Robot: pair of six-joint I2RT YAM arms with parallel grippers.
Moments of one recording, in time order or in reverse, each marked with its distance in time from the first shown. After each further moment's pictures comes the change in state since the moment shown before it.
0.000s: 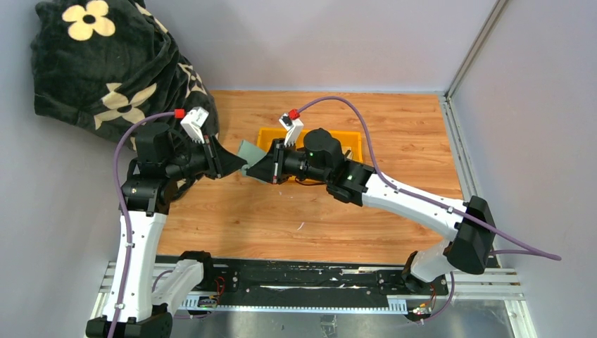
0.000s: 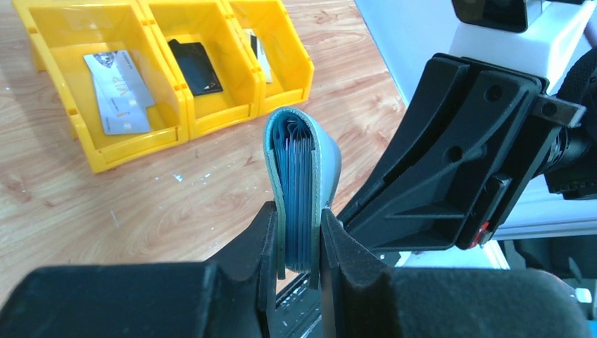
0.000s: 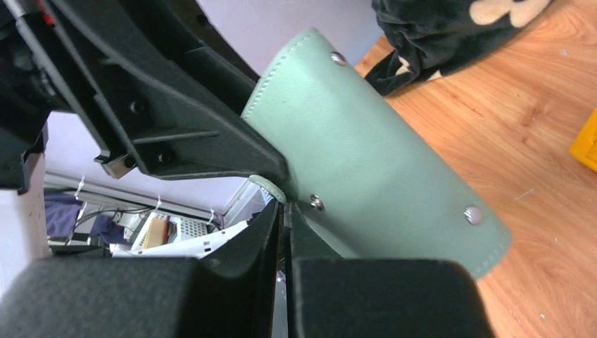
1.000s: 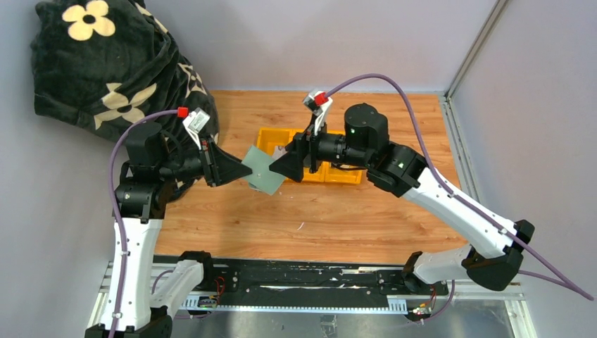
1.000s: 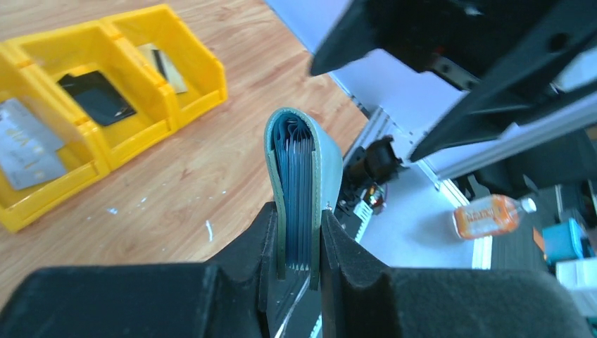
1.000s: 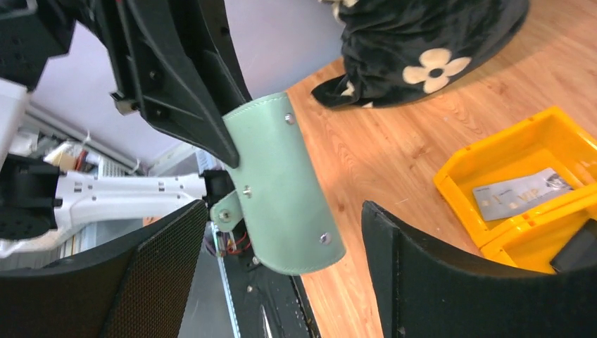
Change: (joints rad) left arm -0.006 -0.009 0.057 0.005 0.249 0.031; right arm -0.090 -0.190 0.201 -0.391 -0.082 -0.418
